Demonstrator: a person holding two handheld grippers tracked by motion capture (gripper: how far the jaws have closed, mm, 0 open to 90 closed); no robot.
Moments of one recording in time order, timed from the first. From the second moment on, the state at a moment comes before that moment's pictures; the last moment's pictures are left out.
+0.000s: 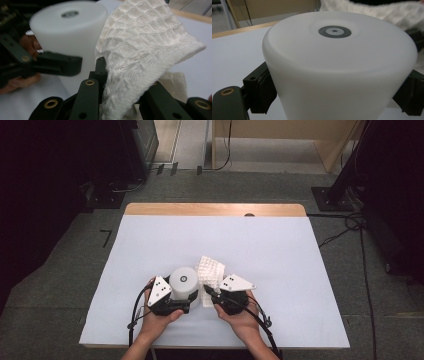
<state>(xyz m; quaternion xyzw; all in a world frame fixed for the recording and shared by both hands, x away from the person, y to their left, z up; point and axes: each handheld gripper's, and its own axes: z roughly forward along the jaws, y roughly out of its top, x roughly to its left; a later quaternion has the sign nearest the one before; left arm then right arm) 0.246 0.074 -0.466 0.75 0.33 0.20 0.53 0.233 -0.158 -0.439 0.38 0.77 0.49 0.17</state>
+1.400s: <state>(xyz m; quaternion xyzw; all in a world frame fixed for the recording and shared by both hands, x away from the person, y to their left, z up) 0.249 0.086 -0.475 0.75 0.33 0.23 0.52 0.242 -0.174 -0.455 0.40 0.77 0.47 0.19</state>
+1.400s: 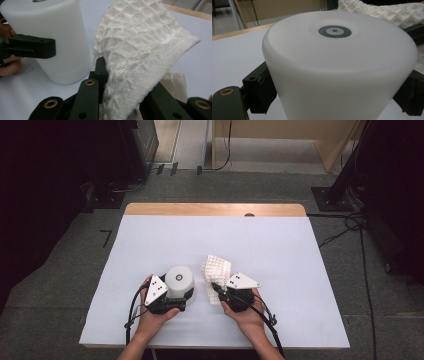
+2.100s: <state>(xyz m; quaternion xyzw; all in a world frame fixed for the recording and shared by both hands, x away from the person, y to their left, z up) 0.247 0.080 -0.470 0.72 0.41 0.24 0.51 0.242 -0.163 -0.466 0.40 0.78 0.45 0.18</state>
